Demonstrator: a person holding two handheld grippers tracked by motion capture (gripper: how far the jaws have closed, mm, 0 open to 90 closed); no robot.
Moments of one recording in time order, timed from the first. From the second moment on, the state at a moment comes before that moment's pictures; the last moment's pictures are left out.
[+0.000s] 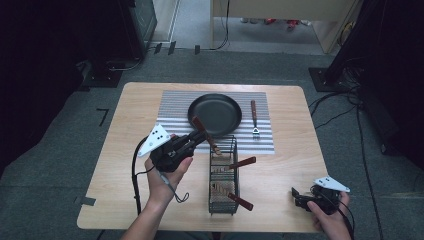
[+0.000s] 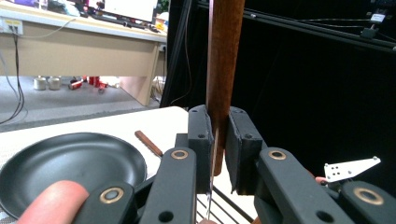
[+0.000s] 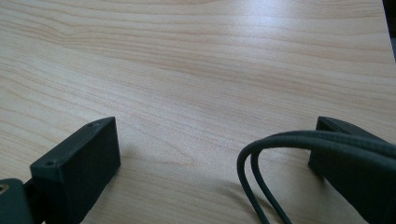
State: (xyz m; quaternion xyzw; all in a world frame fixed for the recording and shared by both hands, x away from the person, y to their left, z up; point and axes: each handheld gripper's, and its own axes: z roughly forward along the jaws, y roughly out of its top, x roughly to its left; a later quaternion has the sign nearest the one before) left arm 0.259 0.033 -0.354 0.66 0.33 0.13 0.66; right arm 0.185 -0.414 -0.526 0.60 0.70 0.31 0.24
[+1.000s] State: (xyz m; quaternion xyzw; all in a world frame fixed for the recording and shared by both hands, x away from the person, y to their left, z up) left arm 0.266 0.075 -0.347 0.65 0.41 0.23 0.59; right arm 0.185 -0.415 -0.526 0.60 0.70 0.31 0.24
